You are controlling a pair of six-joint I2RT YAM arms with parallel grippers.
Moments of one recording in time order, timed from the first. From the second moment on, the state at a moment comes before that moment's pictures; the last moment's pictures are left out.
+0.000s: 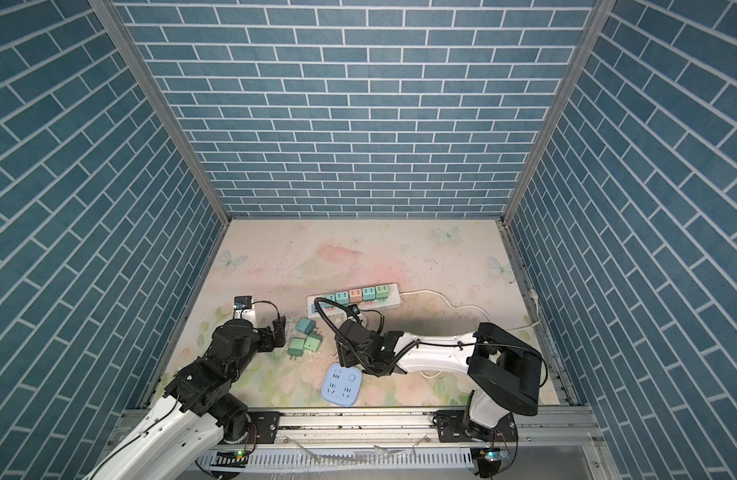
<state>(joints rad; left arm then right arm) -0.52 0.48 0.40 -0.51 -0.36 -0.40 1.24 1.58 0.84 -0.18 0.19 0.74</state>
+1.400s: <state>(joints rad) -0.52 0.47 0.39 -0.54 -0.34 -0.41 1.10 1.72 0.98 -0.31 0.23 0.42</state>
